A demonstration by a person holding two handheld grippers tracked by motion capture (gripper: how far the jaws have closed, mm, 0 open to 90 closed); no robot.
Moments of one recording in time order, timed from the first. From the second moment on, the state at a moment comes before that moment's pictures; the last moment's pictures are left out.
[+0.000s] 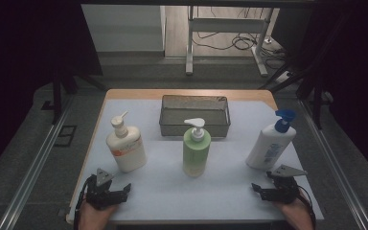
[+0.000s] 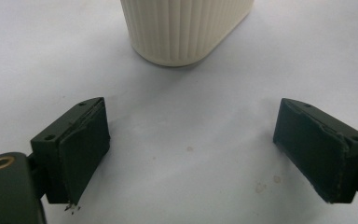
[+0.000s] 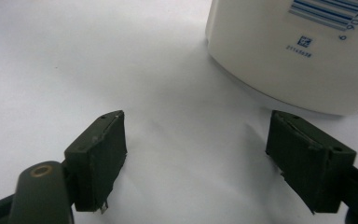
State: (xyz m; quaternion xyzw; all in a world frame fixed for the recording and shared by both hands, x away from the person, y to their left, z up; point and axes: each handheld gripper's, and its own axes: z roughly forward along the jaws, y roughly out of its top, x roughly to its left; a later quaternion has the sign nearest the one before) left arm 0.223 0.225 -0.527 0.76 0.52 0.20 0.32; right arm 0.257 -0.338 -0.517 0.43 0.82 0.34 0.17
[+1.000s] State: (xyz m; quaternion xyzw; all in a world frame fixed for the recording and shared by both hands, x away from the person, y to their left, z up) left arm 0.223 0.225 -0.527 0.76 0.52 0.20 0.32; right arm 0.253 -0.346 -0.495 0.43 0.82 0.34 0.15
